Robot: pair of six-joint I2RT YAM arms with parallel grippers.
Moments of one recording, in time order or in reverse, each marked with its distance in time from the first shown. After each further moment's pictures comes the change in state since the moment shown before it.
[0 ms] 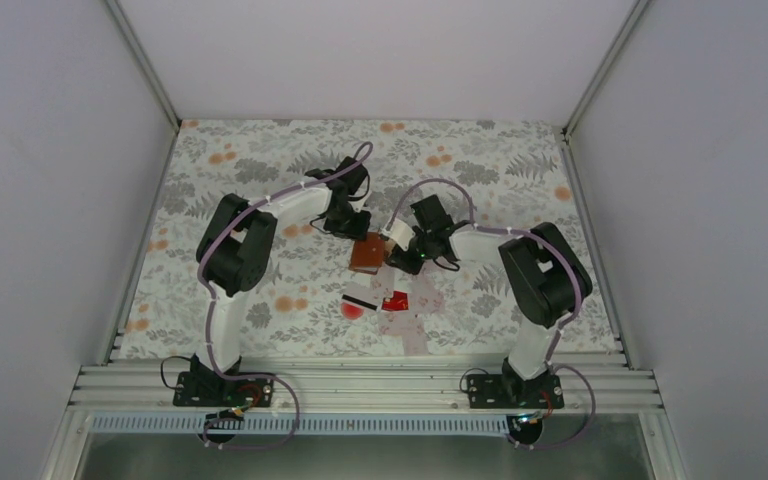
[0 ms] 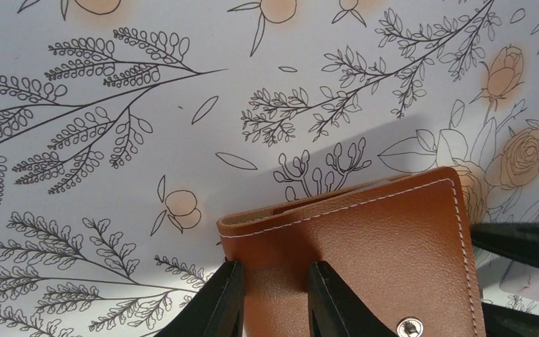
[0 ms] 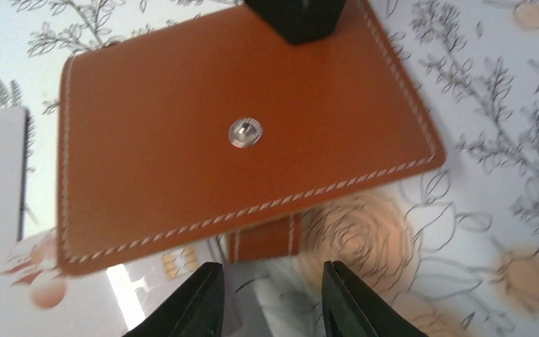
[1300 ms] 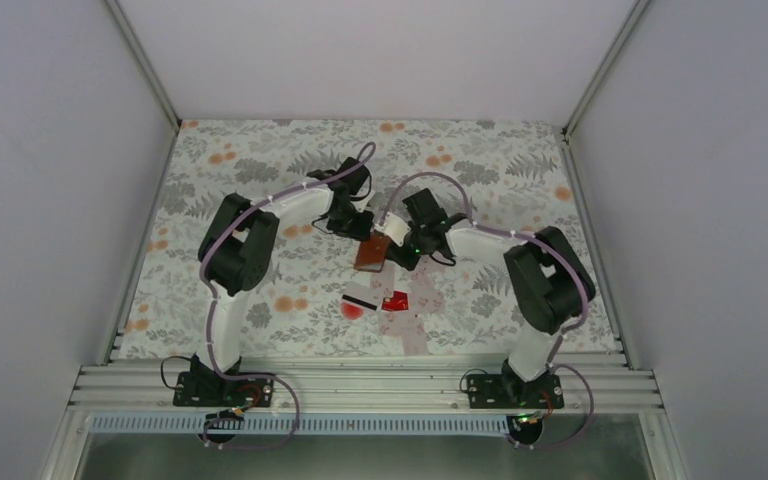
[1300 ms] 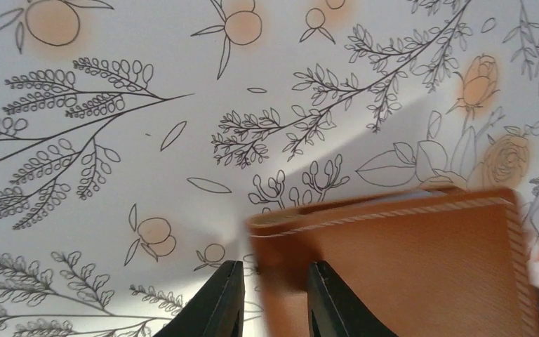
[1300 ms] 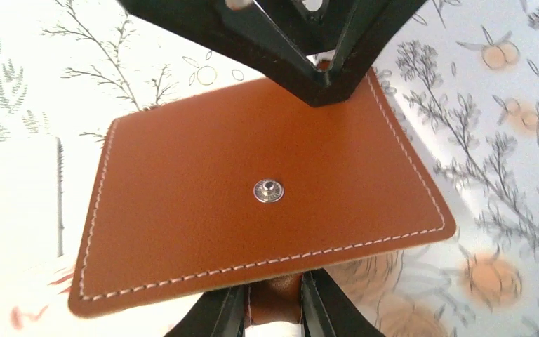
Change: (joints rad) left arm 0.004 0.009 0.000 0.030 0.024 0.030; right arm 0.052 0.006 0.124 -0.132 0.076 0.006
